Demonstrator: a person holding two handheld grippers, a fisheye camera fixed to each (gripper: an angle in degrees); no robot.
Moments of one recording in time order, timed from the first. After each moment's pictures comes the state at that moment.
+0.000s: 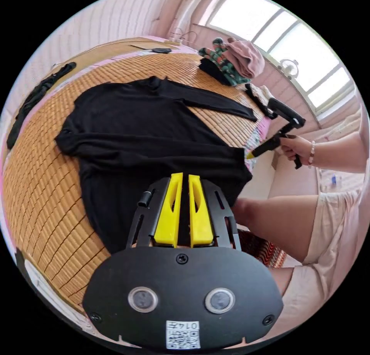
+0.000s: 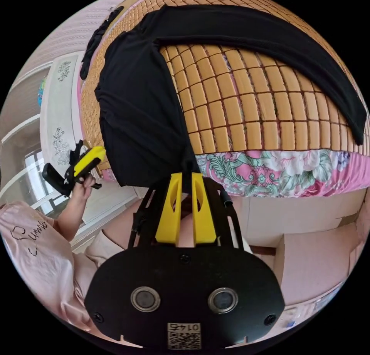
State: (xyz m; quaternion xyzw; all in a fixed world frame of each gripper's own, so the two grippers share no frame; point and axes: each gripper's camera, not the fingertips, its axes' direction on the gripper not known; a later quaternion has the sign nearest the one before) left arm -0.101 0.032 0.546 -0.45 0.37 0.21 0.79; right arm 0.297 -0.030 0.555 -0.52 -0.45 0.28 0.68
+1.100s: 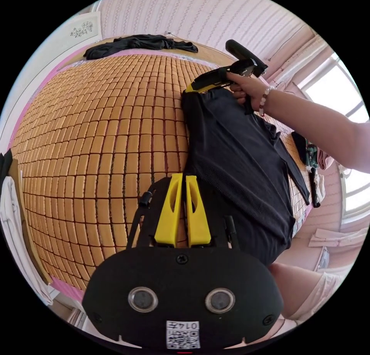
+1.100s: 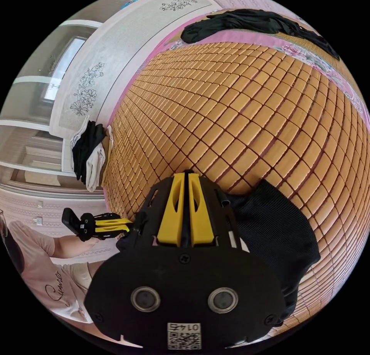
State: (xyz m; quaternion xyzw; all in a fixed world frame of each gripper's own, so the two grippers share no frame) left arm -0.205 0.024 0.685 -0.47 0.20 -0.02 0.86; right arm 0.087 -0.441 0.700 -0.31 -0.60 -0.04 0.74
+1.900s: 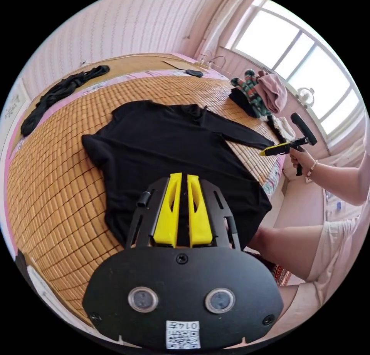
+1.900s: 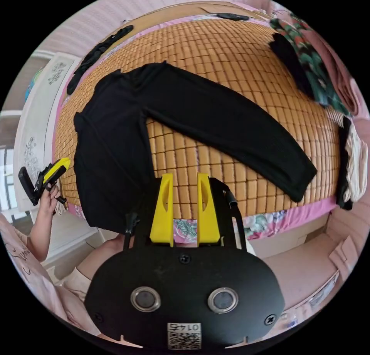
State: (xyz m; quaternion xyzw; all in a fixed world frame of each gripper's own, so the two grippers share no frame) left arm -0.092 -0.038 0.655 -0.40 0.39 0.17 0.81; right arm 0.419 -0.125 0.462 -0.43 -0.27 0.29 0.81
